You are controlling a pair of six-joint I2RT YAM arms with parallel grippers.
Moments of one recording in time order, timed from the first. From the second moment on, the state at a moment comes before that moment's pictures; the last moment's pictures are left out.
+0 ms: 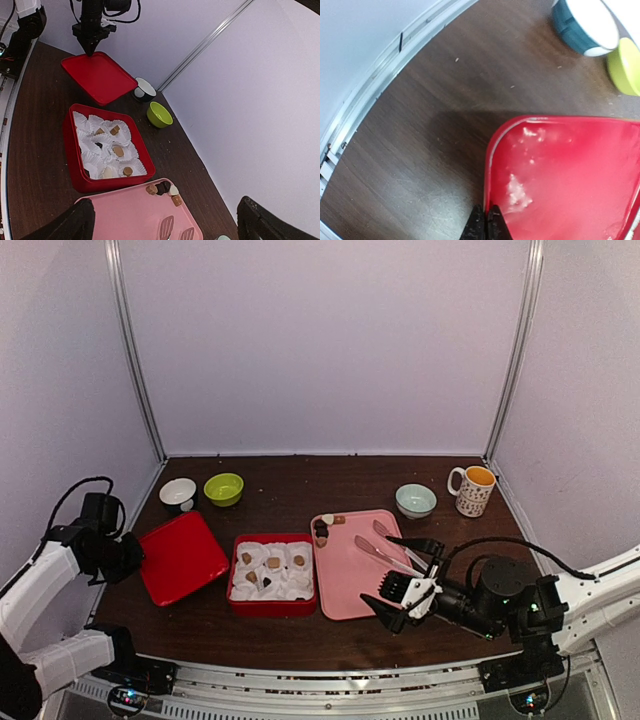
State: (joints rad) left arm 0.00 0.85 0.56 -0.73 -0.12 -0.69; right arm 1.46 0.96 0.47 0.40 0.54 -0.65
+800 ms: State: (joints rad) left arm -0.25 0.86 0.87 -0.90 0.29 -0.52; right arm 1.48 1.36 0.77 0.50 0.45 -1.01
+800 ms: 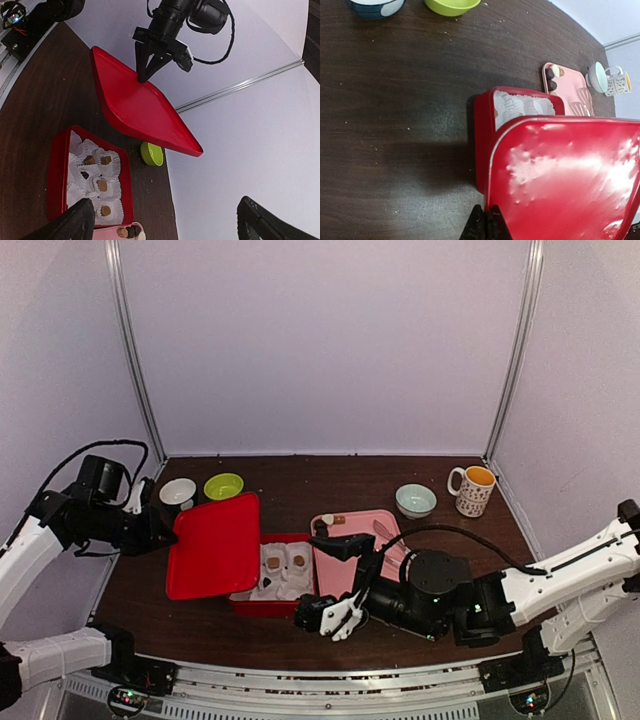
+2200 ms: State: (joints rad) left arm -0.35 0.98 0.85 -0.86 0.52 -0.35; right arm 1.51 1.76 1.02 0.63 0.50 -1.43
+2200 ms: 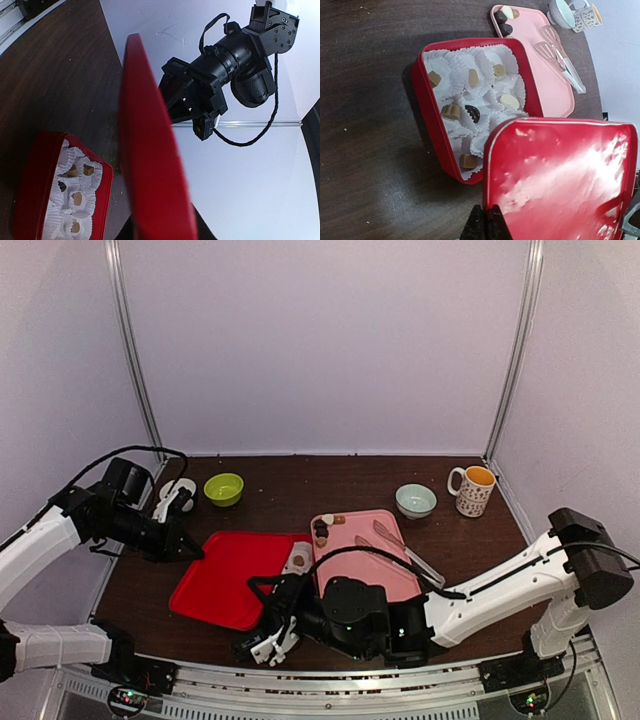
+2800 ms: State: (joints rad) left arm -0.36 0.86 0.90 -0.82 0.47 -0.31; right arm 1.52 1.75 1.01 0.56 0.51 -1.37
